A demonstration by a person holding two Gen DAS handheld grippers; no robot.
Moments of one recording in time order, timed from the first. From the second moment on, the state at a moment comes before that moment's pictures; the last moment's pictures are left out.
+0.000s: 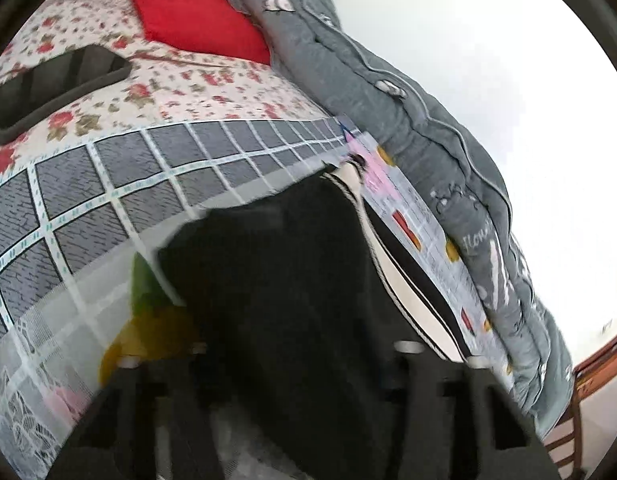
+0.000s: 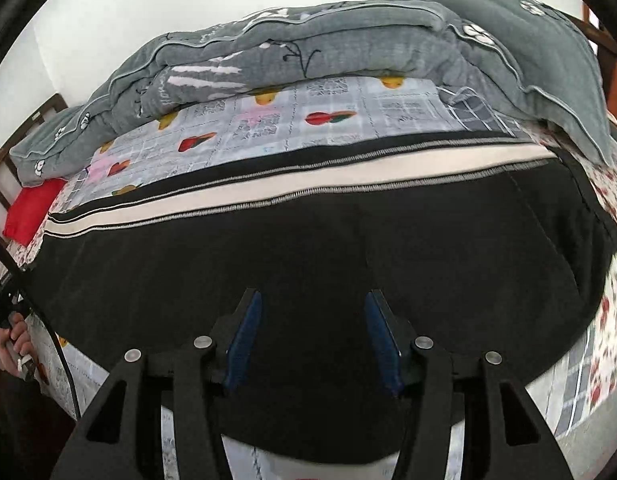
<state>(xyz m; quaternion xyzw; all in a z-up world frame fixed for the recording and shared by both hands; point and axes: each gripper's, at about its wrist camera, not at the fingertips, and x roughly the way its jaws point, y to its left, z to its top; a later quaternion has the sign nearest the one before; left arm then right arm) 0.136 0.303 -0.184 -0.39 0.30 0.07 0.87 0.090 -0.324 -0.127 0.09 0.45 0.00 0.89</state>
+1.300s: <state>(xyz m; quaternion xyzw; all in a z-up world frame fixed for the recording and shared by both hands) 0.069 -0.246 -0.155 0.22 0.32 -0.18 0.90 -0.040 -0.449 -0.133 0.11 0.39 -0.05 0.91</state>
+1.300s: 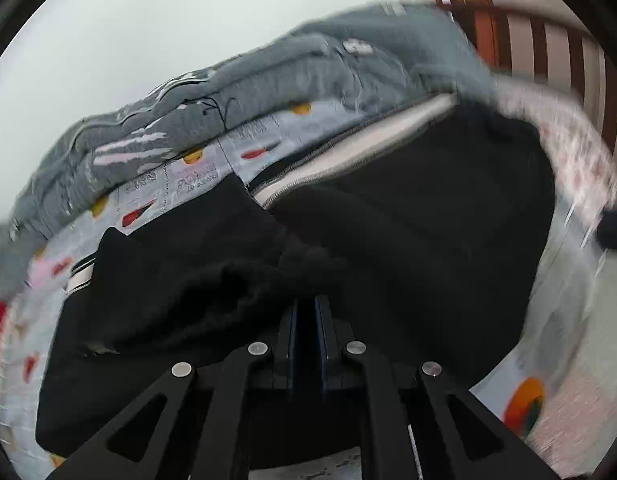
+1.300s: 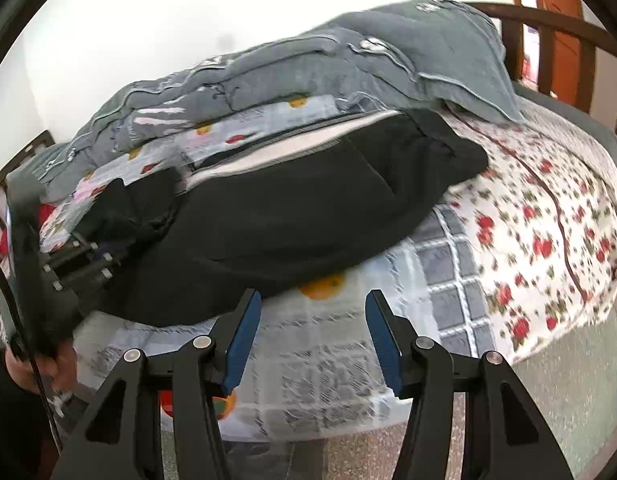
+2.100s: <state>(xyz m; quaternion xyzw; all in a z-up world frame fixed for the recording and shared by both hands) 0.047 0.065 -0.136 -0.02 0.34 0.01 0.94 0.102 -0.241 -0.116 -0.05 0.37 0.15 0.91</state>
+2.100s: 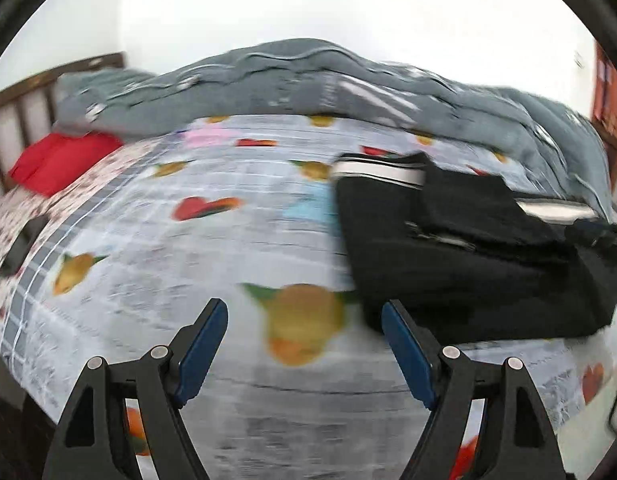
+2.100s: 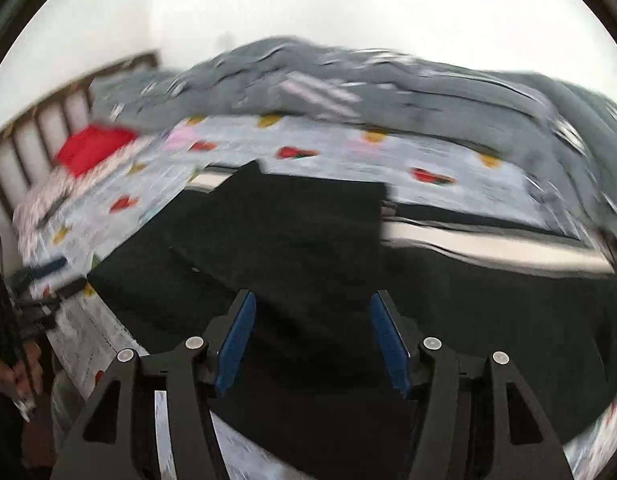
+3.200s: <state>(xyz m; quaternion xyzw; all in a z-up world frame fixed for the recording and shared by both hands) 0.053 0.030 -0.159 -0.06 0.38 -0.11 0.92 0.124 -0.341 -0.140 0.18 0.42 0.11 0.88</state>
